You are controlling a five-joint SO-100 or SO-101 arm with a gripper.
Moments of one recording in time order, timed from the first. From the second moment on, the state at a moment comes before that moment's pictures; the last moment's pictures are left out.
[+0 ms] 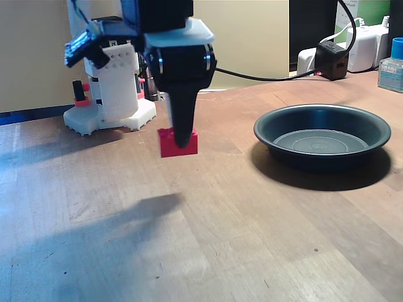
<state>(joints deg) -25.0 81.9 83.5 97.6 21.6</state>
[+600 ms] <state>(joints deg) -49.0 81.9 79.4 97.6 57.0</state>
